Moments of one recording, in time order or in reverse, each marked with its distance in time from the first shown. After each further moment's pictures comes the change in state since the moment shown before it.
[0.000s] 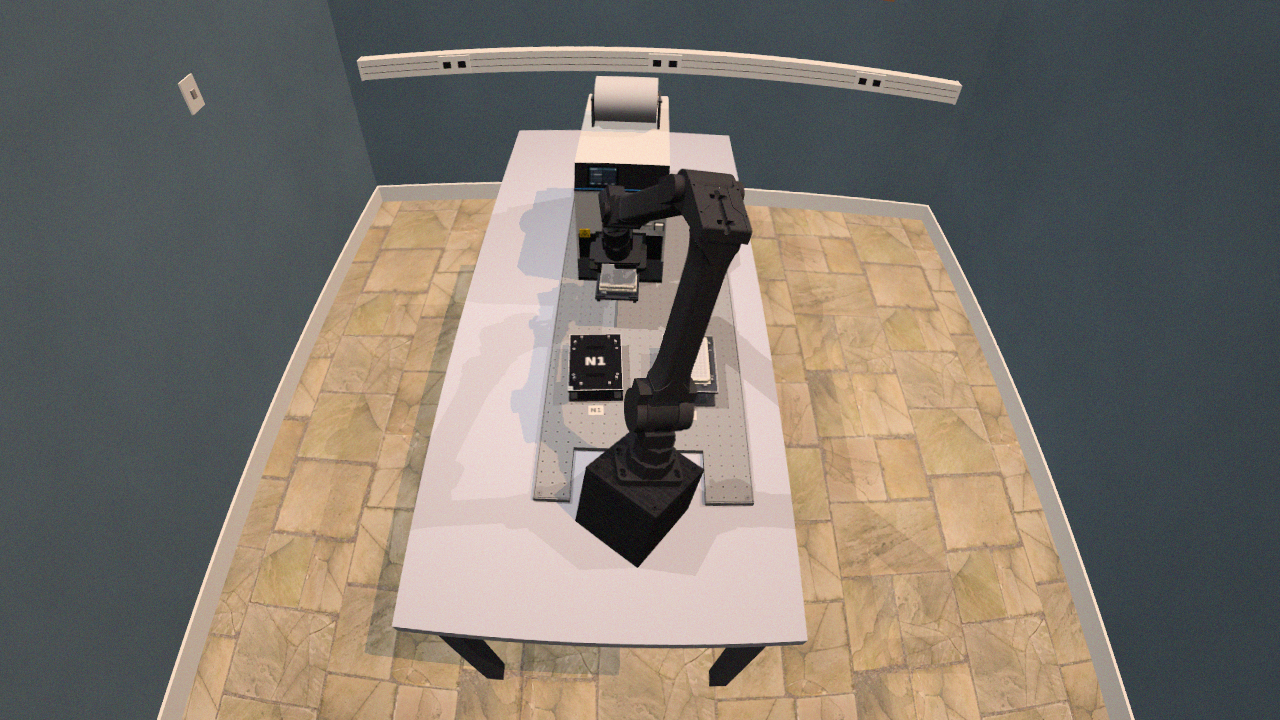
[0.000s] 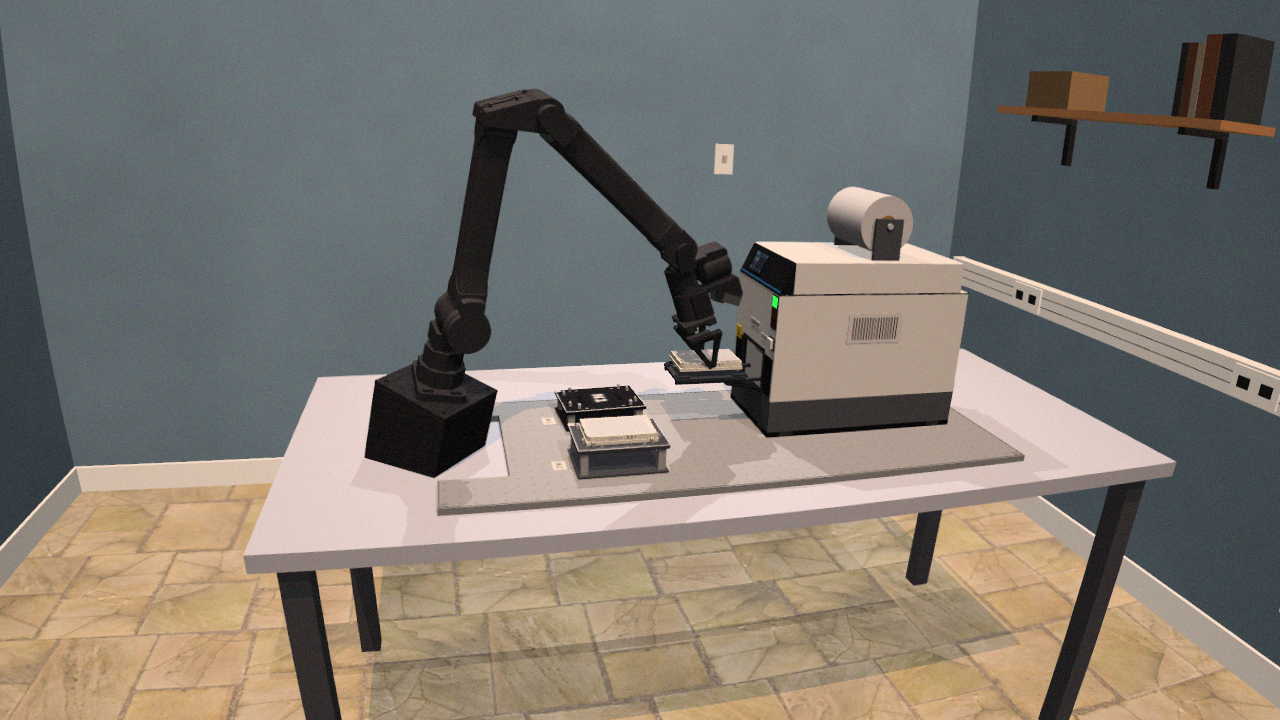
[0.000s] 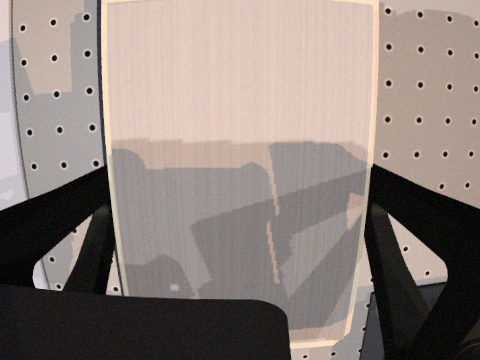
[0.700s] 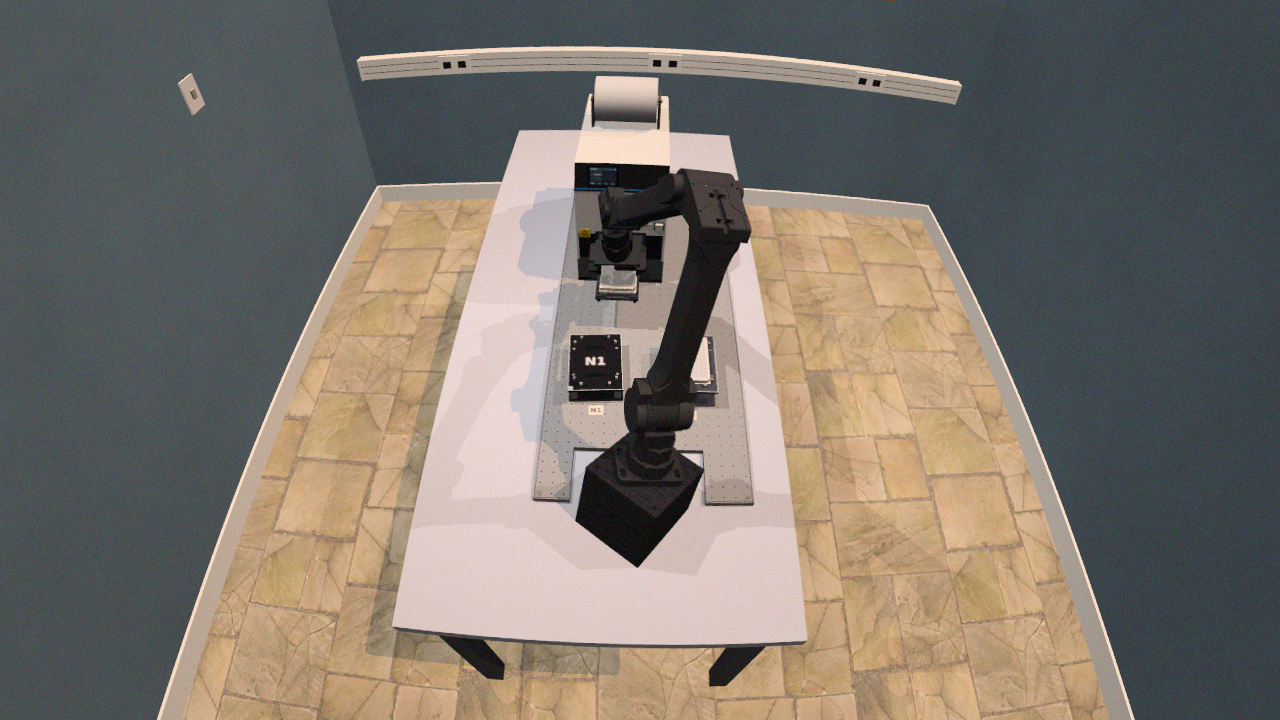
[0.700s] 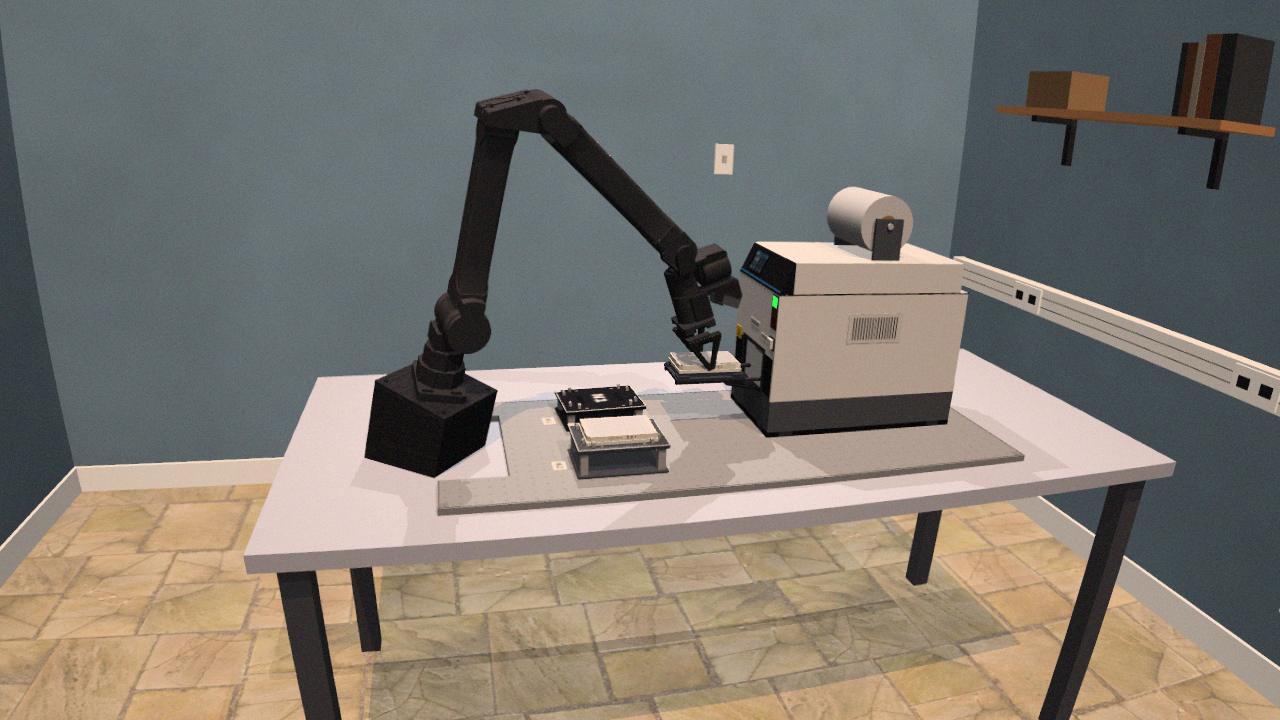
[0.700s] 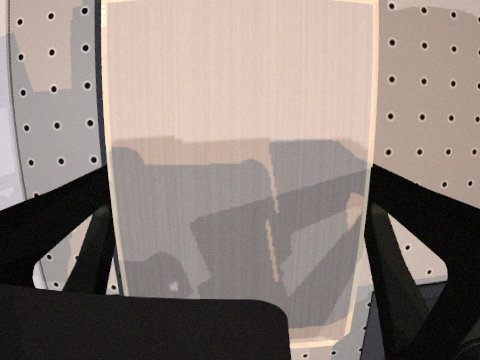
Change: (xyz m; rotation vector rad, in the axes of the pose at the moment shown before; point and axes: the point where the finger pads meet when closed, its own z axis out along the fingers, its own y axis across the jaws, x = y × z) arm 0.003 0.001 0.003 0.001 0.010 -0.005
